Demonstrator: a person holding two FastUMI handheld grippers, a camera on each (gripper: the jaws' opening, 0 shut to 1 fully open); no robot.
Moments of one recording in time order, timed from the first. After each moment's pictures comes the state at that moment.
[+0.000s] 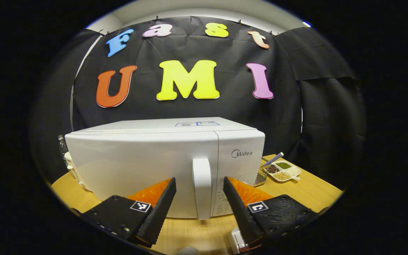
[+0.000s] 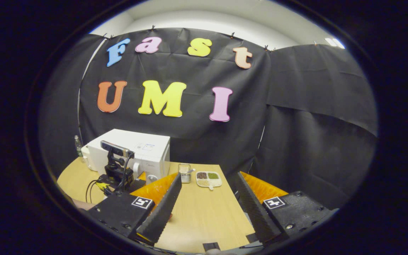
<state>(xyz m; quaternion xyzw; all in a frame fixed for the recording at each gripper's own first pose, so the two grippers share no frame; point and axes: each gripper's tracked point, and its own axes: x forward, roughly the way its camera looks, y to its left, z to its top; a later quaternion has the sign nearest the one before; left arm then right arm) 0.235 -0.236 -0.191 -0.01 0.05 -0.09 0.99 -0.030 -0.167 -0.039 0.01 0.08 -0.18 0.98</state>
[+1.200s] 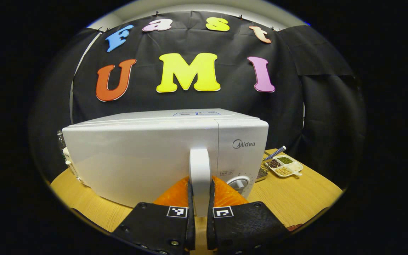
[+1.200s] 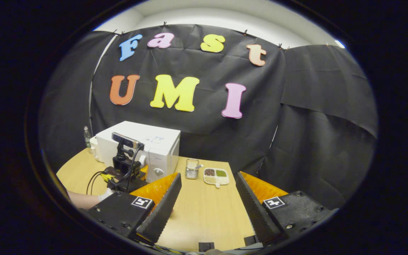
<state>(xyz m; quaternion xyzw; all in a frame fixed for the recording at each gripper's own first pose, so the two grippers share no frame) 0.226 -0.243 -0.208 -0.02 0.09 -0.10 0.99 -0.016 -0.157 -0.046 0.00 0.09 -0.11 0.99</state>
